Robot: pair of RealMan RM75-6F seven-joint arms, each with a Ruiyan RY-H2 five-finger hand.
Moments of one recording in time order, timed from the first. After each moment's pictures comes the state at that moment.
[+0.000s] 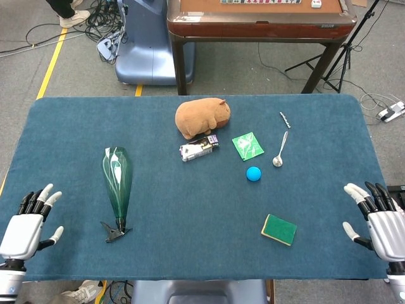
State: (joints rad) left arm -0.13 -1.06 -0.03 -1.79 1.47 1.39 0.20; right arm 0.03 -1.00 0.02 -1.70 -1.61 1.54 0.02
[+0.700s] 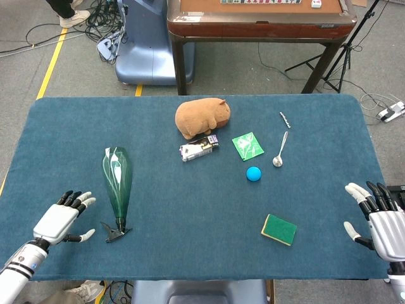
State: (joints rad) left arm -0.37 -1.02 0.00 -1.72 1.43 0.96 0.24; right arm 0.03 -1.00 0.02 -1.70 -1.61 1.54 0.01
